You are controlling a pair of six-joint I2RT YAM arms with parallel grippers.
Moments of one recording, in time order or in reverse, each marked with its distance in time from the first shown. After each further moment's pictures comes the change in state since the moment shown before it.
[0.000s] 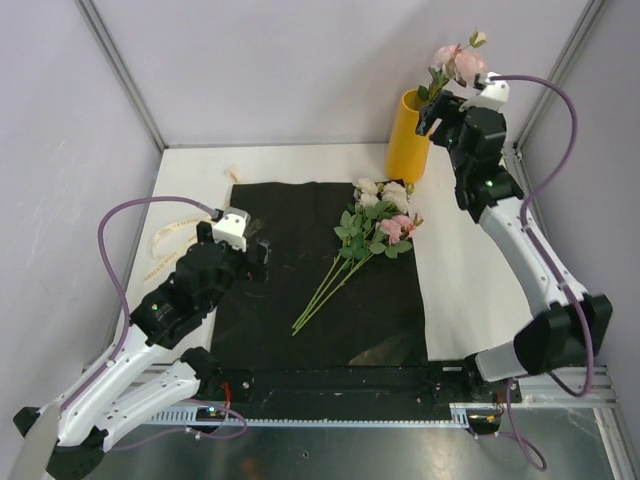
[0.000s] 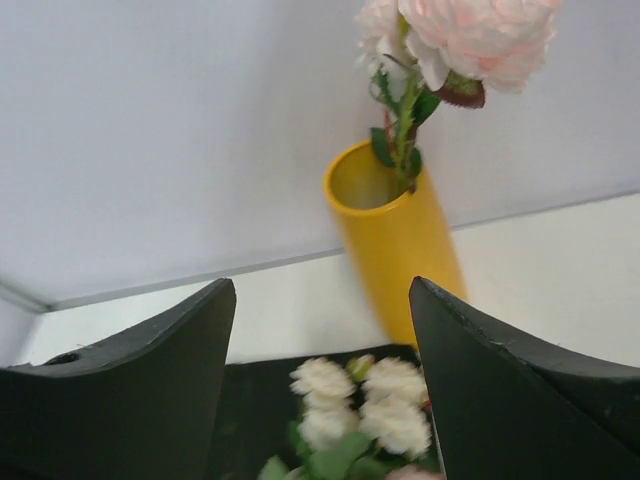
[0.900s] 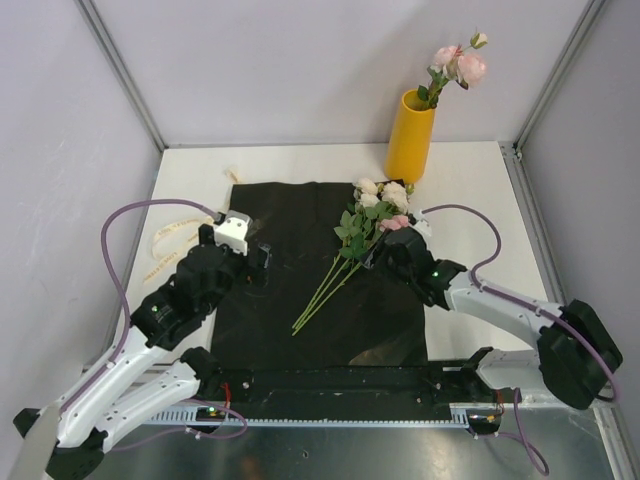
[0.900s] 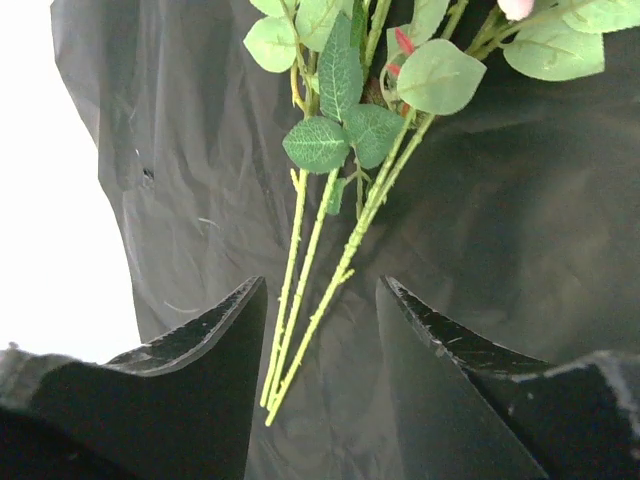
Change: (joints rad) left arm 0.000 -0.005 -0.016 -0.019 0.029 0.010; right arm 0.460 -0.235 -0.735 -0.156 -0.016 0.770
